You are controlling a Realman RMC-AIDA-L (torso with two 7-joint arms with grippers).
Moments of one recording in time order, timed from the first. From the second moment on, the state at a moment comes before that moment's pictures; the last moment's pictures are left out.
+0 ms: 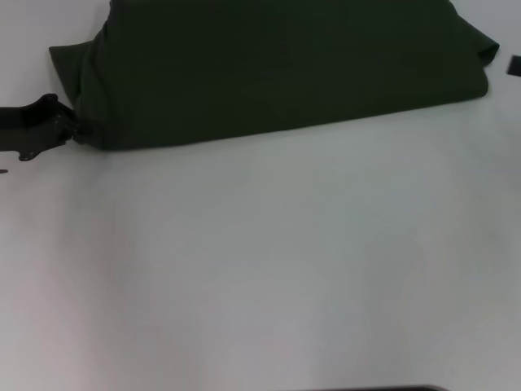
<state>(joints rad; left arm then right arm) -0.59 -1.95 0.73 0.55 2.20 1.20 -2.61 0.41 1.94 -0.41 -0.77 -2.11 -1.51 2.07</state>
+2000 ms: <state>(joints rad) -0.64 -1.96 0.73 0.62 2.26 1.32 -2.57 0.67 1.87 -0.46 -0.46 -2.40 -1.01 2.53</state>
